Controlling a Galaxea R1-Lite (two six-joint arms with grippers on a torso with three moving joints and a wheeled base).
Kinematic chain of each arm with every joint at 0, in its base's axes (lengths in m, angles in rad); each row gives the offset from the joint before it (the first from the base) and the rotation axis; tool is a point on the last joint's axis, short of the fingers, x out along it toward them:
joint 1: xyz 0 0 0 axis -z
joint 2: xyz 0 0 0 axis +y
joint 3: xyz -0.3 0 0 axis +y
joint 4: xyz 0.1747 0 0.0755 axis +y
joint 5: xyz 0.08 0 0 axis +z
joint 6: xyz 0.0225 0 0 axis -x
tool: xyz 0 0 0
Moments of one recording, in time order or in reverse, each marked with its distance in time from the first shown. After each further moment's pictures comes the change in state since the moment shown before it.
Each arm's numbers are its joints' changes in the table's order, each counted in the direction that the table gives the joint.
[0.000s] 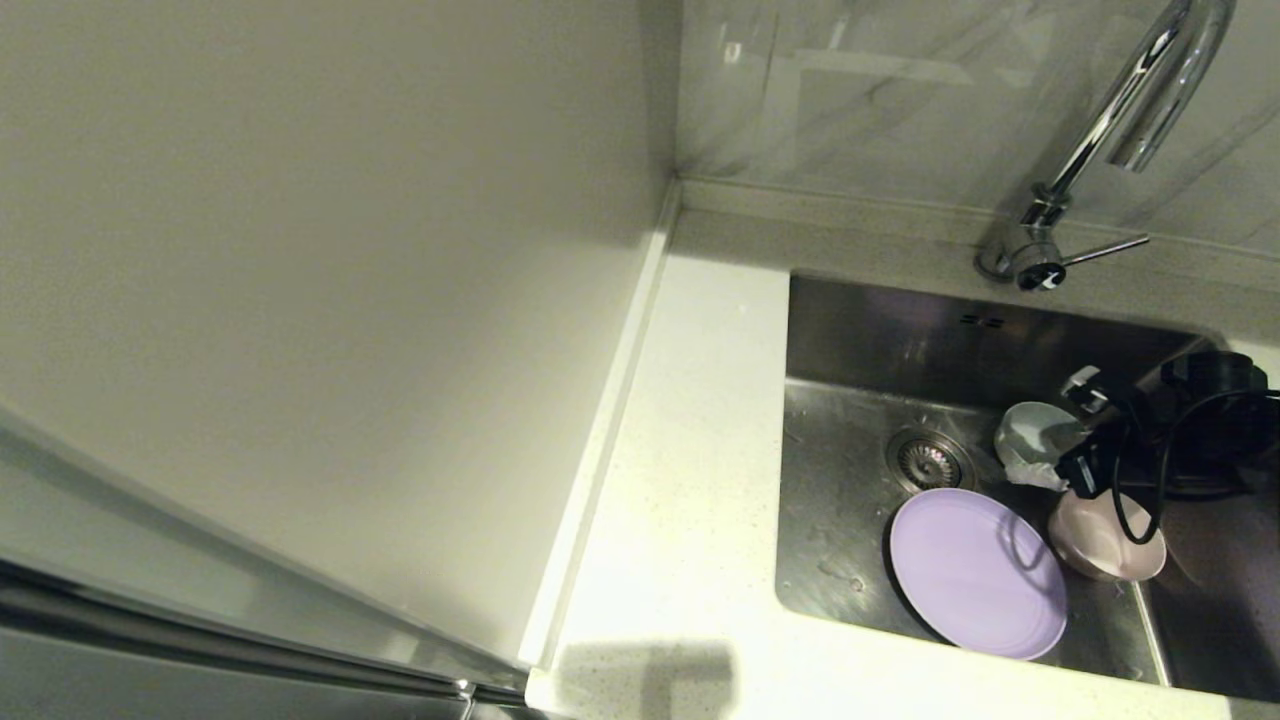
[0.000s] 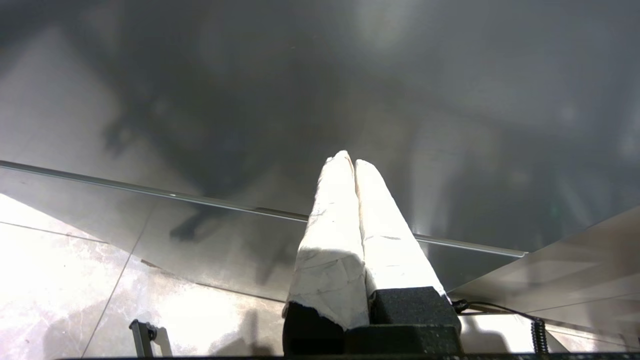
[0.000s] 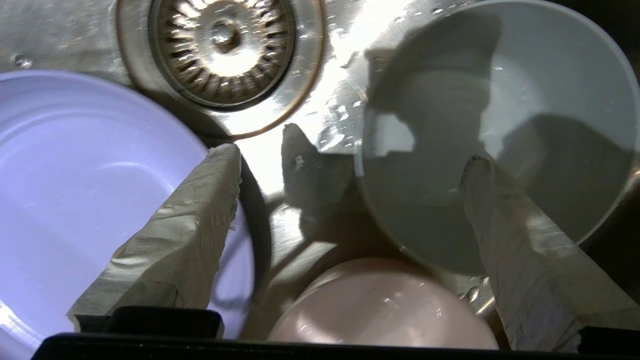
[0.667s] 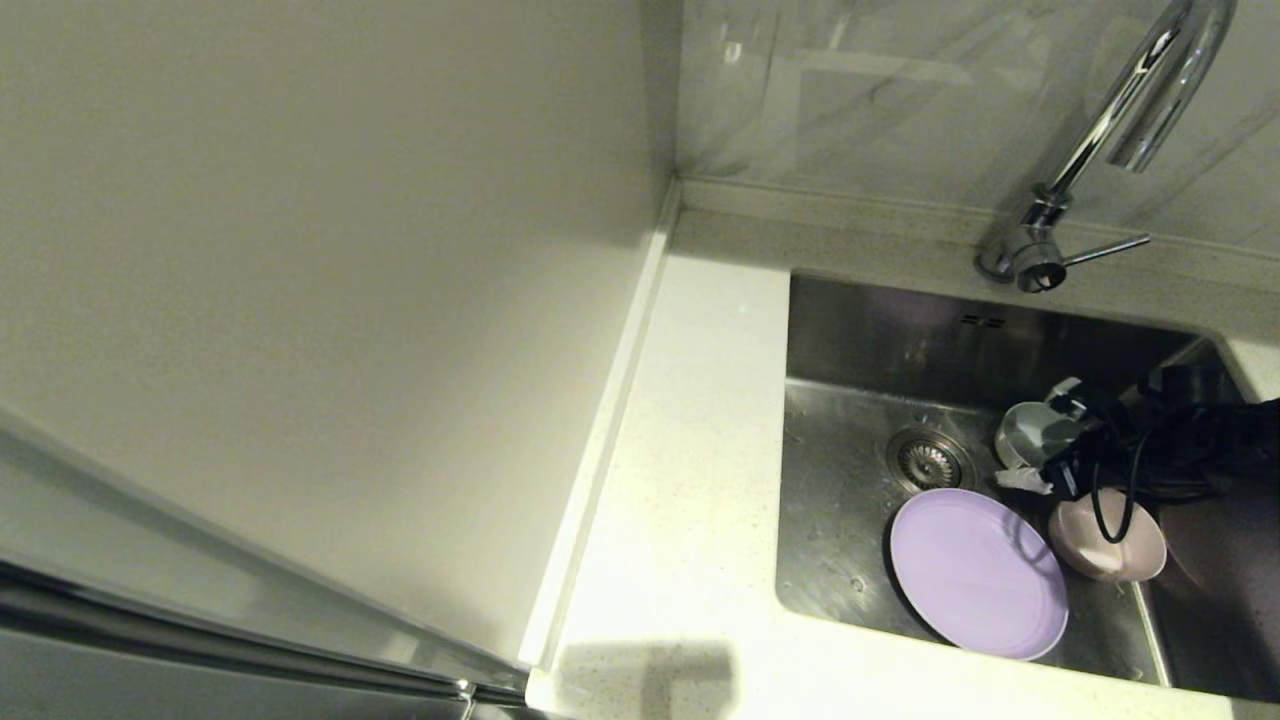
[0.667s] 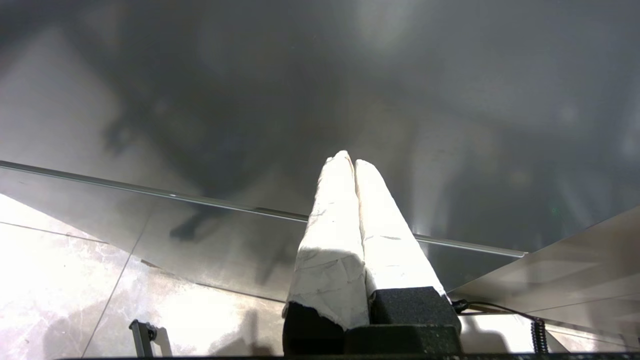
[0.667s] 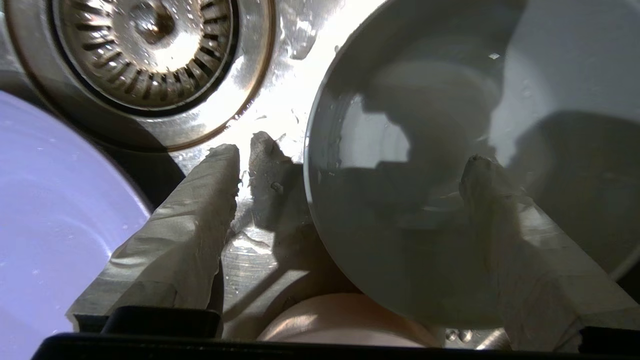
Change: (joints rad) left arm 0.000 0.000 0.000 0.000 0.000 0.000; right arm 0.001 0.133 -0.127 0.000 -0.028 -0.008
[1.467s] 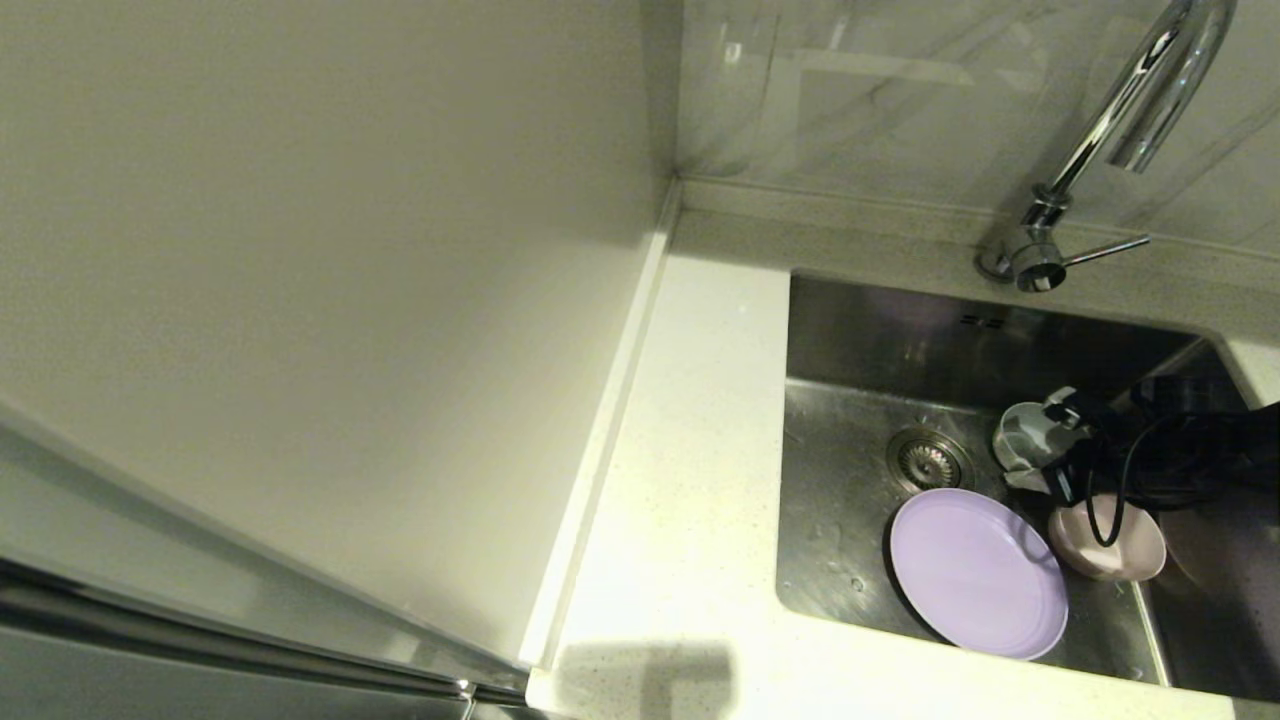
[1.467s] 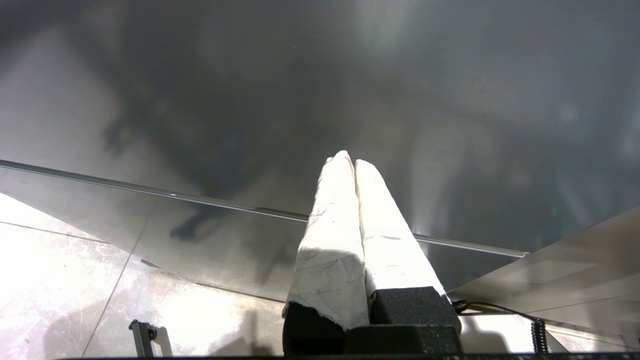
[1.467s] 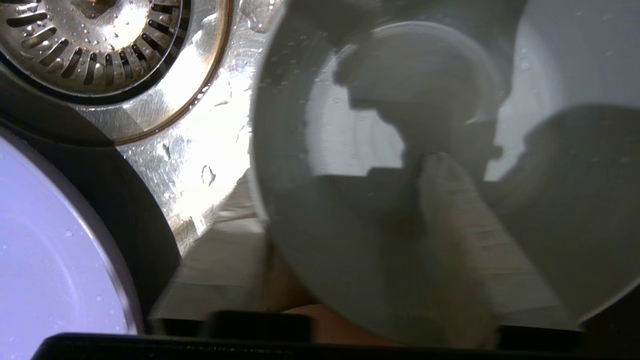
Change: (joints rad) left arm 0.000 0.000 0.000 0.000 0.000 0.000; right arm 0.008 0.063 -0.057 0.006 -0.026 -0.002
